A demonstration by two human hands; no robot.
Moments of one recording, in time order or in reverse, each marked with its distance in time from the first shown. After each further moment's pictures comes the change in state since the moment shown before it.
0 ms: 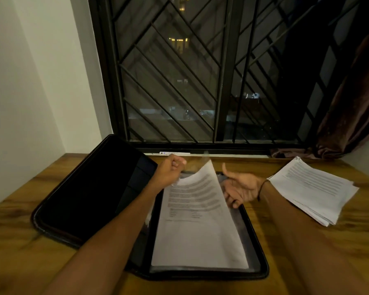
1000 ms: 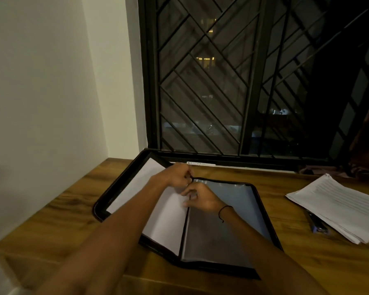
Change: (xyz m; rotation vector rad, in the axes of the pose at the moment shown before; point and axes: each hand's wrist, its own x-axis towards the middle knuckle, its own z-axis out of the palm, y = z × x) left_hand -0.041 0.045 -0.099 0.703 -0.355 0.061; right_hand 0.120 -0.016 0.164 -0.819 0.482 -0.557
